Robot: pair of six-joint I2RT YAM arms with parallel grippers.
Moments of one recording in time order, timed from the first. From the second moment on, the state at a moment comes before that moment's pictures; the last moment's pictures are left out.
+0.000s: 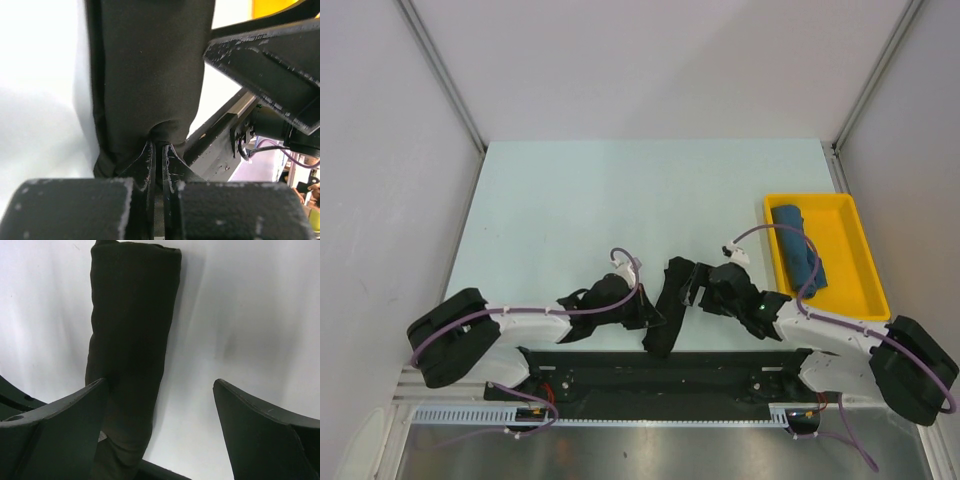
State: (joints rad) left arm -0.96 1.36 0.40 0.36 0.14 -1.01; right arm 0.83 1.10 0.45 -0.06 0.21 0.97
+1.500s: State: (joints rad) left arm -0.90 1.37 0.39 0.34 0.18 -1.02; right arm 0.90 1.38 0.46 0.26 0.20 0.99
